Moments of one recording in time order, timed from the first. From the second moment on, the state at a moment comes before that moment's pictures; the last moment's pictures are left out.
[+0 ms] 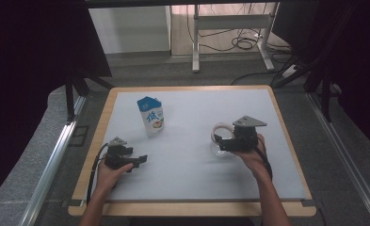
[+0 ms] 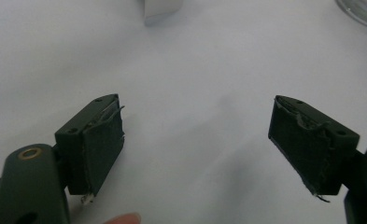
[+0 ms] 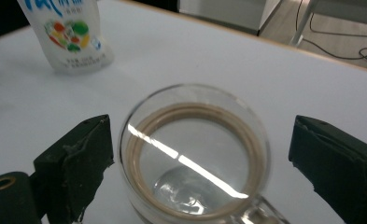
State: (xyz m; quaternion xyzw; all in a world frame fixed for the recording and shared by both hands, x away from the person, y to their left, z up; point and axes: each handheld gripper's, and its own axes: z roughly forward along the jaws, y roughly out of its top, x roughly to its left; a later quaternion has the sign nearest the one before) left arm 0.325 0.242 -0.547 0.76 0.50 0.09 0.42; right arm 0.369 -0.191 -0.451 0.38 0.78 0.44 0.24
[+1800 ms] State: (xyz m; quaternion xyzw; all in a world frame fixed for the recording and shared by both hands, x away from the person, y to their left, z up) left arm 0.316 0.205 -0.529 0.75 0.47 0.13 0.45; right arm 0.351 -0.244 -0.463 0.40 0.73 0.51 0.22
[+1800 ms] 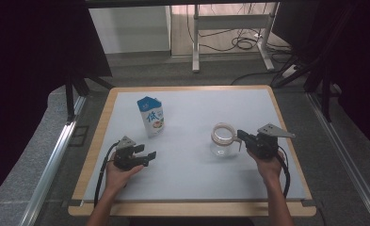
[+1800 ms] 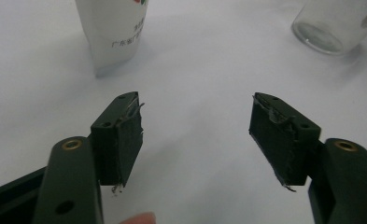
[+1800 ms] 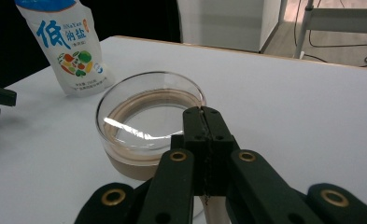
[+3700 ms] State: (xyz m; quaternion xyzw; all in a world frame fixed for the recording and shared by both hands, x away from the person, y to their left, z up) left arm 0.363 0.097 -0.481 0.77 0.36 0.08 0.51; right arm 0.349 -0.249 -0.473 0.40 0.74 0.48 0.25
